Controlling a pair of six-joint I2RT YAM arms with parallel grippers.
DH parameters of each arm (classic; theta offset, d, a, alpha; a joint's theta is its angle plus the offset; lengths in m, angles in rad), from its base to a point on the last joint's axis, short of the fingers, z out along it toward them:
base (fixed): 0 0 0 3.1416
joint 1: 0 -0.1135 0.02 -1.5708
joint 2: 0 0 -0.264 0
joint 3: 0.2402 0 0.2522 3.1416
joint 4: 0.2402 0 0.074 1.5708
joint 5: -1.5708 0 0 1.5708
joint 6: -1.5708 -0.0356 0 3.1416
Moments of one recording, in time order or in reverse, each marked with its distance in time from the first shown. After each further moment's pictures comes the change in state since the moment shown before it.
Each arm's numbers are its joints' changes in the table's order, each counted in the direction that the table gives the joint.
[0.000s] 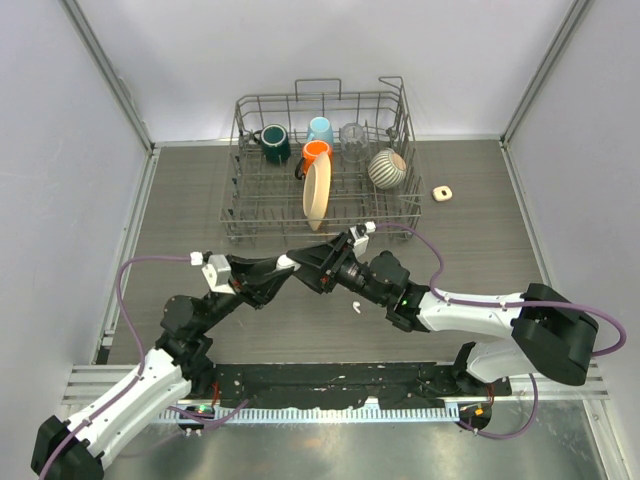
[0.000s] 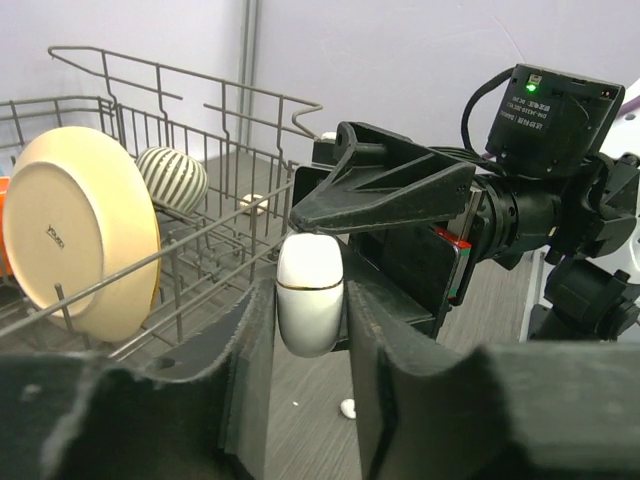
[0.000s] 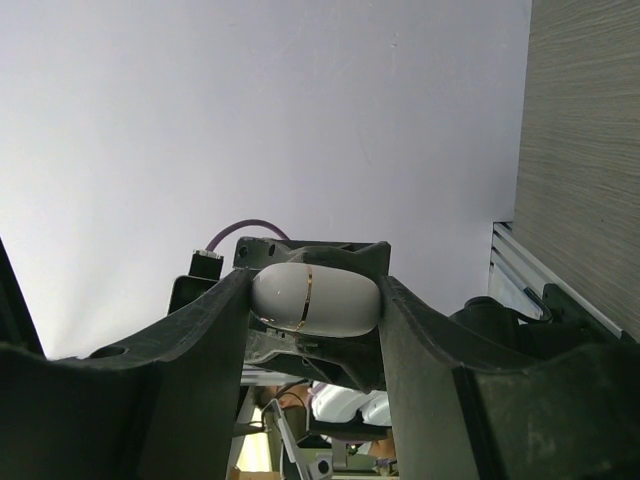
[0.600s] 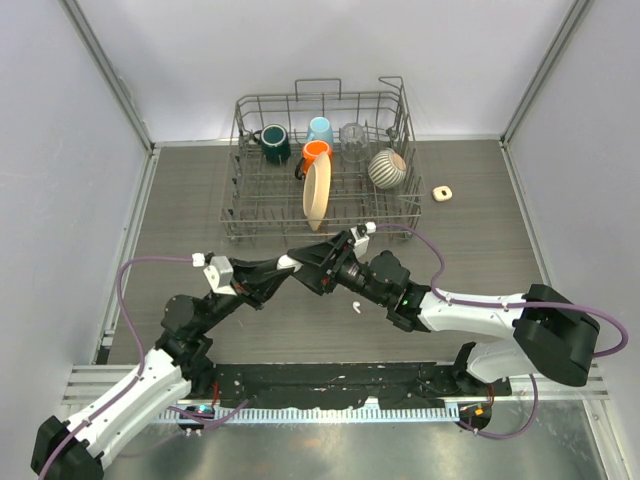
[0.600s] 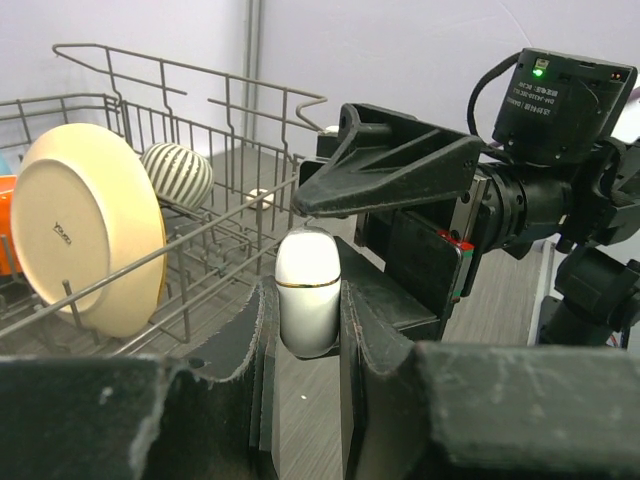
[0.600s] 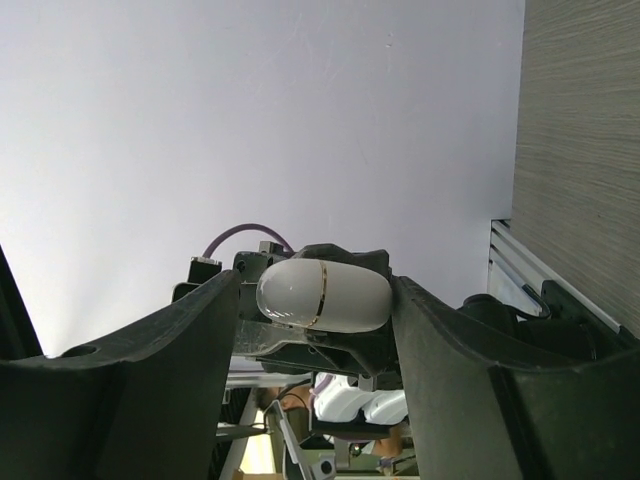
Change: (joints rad) left arm 0.000 0.008 0.000 0.024 0.008 -0.030; right arm 0.000 0.008 0.000 0.023 0.003 -0.007
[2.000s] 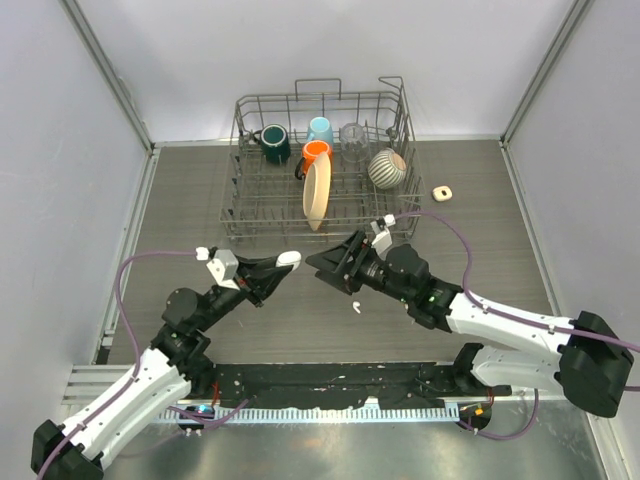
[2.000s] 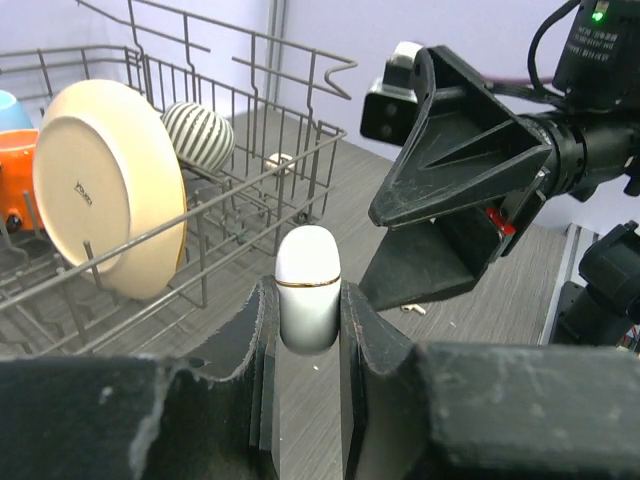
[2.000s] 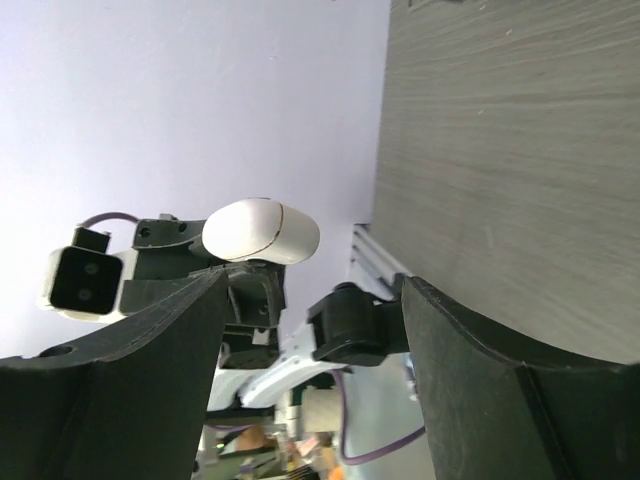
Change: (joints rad) left arm 0.004 0.011 0.073 0.213 0.049 -0.018; right arm 0.106 0.242 0.013 0.454 0.069 0.343
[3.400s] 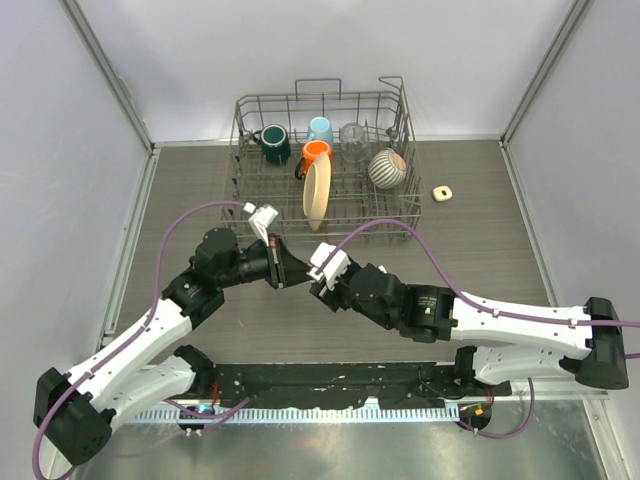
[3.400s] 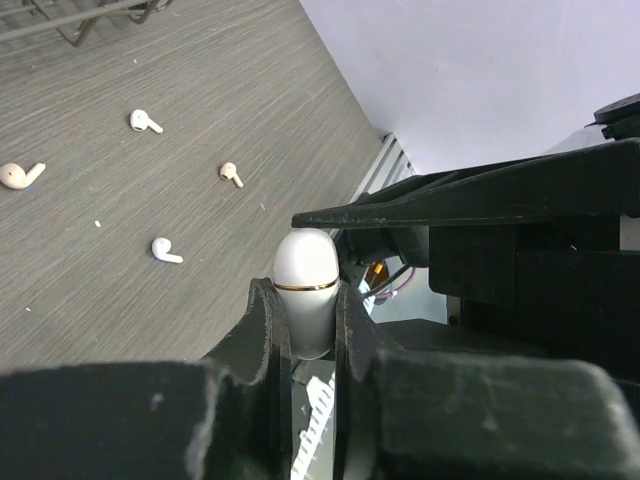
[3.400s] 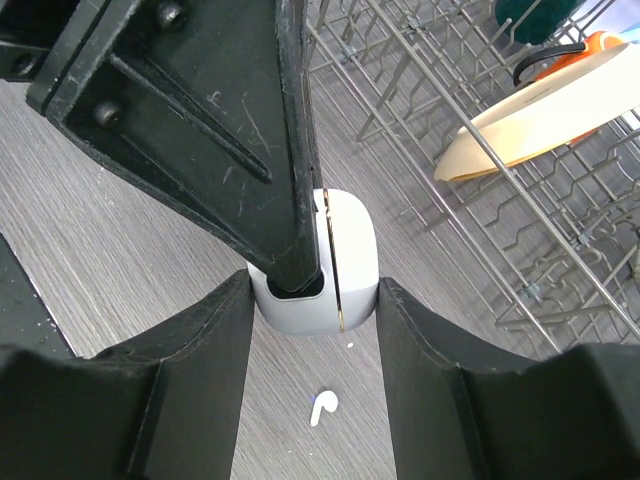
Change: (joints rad) left arm -0.005 -0.416 0.417 0.442 -0.282 0.500; right arm -0.387 -0.036 0.315 0.499 -0.501 1.430
